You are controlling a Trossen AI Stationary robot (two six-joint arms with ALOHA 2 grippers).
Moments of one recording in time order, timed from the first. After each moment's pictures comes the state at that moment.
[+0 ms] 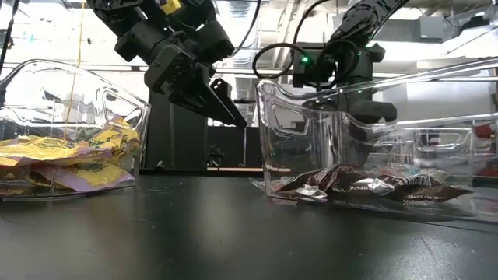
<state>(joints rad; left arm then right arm) 0.01 1.58 0.86 0.07 0.10 0.25 -0.18 1.74 1.07 -0.77 -0.06 -0.14</state>
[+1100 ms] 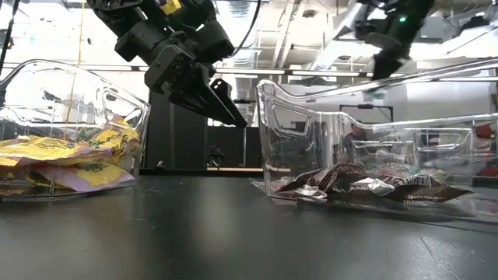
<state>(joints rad) 0.01 1.58 0.86 0.07 0.09 0.25 -0.35 1.10 1.07 -0.99 0.36 0.15</state>
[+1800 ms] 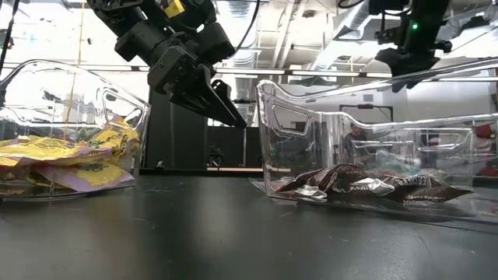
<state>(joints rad) 0.01 1.57 0.86 0.07 0.07 0.22 -0.44 1.05 1.07 -1.22 0.66 0.48</state>
